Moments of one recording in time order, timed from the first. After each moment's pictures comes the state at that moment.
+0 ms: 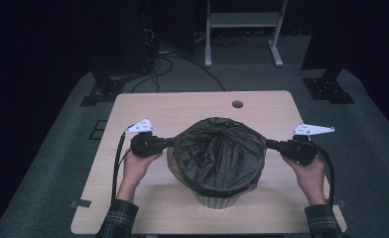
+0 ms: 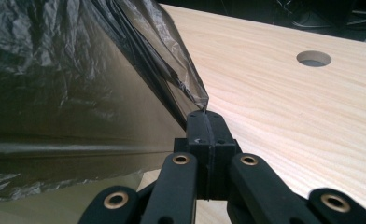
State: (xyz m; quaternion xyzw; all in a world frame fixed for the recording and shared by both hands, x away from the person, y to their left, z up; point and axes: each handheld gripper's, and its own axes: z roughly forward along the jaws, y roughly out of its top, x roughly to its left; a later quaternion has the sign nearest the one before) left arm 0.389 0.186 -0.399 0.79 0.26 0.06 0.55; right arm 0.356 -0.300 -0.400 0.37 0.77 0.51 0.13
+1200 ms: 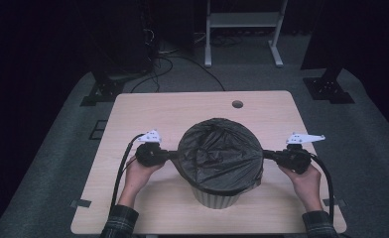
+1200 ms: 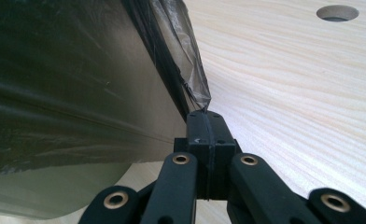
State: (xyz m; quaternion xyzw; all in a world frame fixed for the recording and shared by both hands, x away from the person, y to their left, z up) left arm 0.386 0.177 -0.435 0.84 0.27 0.04 0.47; right arm 0.353 -0.295 -0.434 0.38 0.79 0.48 0.10
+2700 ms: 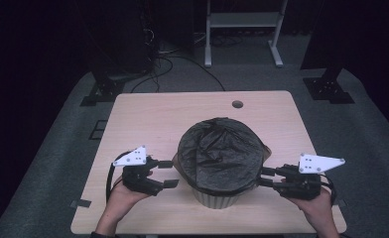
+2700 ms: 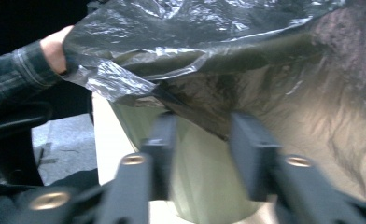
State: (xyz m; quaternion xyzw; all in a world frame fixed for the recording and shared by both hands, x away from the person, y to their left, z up) left arm 0.299 0.186 -0.392 0.81 0.18 0.01 0.56; right arm 0.262 -0.271 -0.384 0.21 0.78 0.59 0.07
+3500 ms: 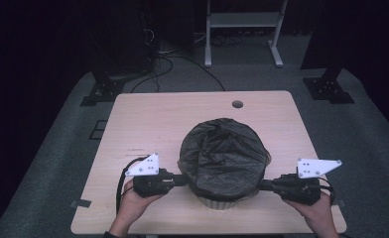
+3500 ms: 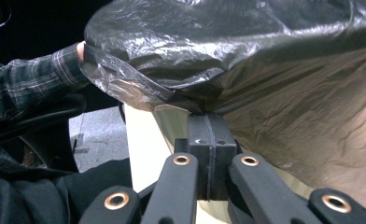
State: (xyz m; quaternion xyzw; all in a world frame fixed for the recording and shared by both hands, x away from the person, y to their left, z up) left arm 0.284 0.158 -0.394 0.82 0.11 0.03 0.56; right arm 0.254 -0.268 -0.388 0.18 0.79 0.58 0.02
